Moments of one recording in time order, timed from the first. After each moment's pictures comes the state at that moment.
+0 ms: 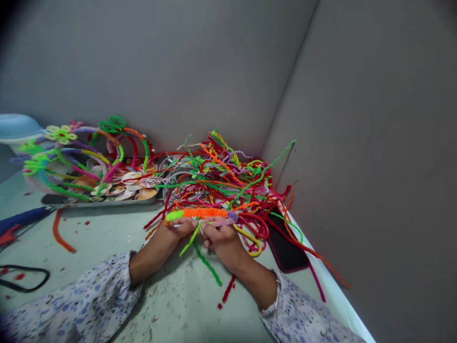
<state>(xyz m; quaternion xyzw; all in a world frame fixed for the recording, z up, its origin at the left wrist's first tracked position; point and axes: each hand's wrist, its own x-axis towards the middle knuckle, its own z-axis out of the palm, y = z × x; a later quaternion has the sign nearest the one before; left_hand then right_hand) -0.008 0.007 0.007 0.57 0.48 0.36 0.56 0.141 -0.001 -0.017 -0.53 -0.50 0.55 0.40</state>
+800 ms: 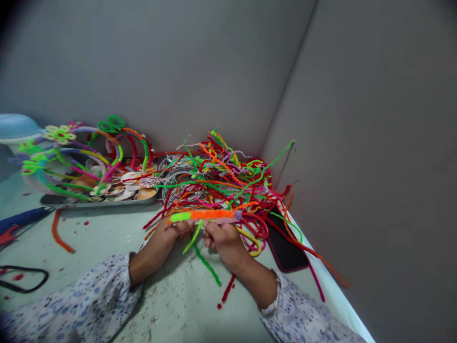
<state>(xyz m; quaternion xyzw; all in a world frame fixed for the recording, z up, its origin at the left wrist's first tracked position) -0.015 0.009 -0.005 0.60 0.44 0.40 0.54 0.141 0.002 -0.025 -0.52 -0.49 0.55 0.43</state>
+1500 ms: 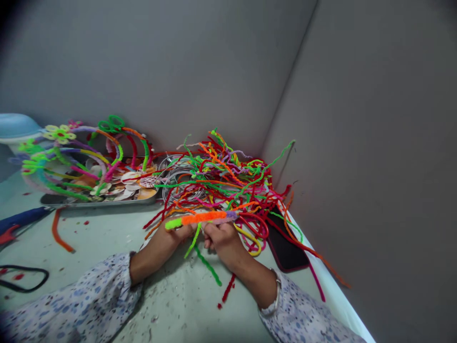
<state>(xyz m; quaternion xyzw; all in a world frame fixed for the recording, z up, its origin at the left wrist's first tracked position) -0.011 0.010 -0.005 0.62 0.43 0.39 0.53 0.140 0.000 -0.019 -0.54 -0.50 0.55 0.40</state>
